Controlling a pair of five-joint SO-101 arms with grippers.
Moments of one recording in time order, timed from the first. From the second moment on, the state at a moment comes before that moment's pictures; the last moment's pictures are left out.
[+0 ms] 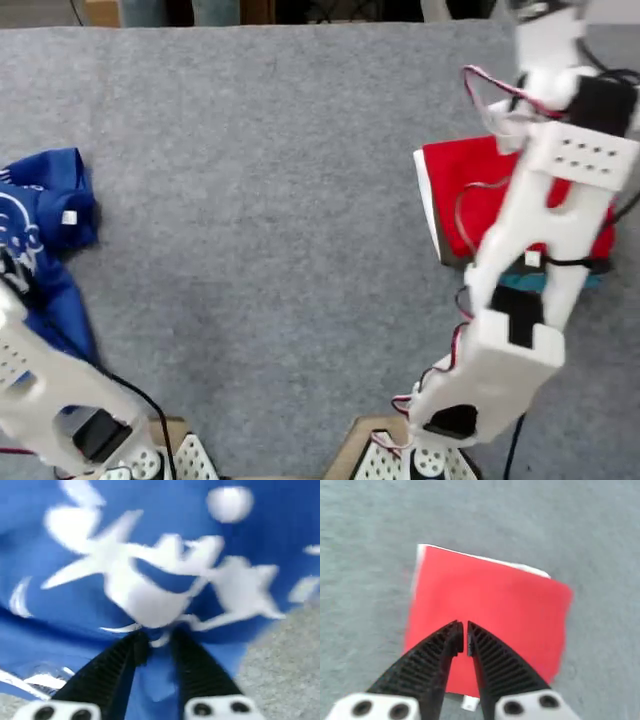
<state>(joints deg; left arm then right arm) -52.7 32.9 -6.9 82.8 -17.6 13.7 14.6 -50.9 101.0 32.0</state>
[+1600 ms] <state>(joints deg) -68.8 -1.1 31.3 72.5 -6.4 -44.0 11.7 -21.0 93.1 25.5</state>
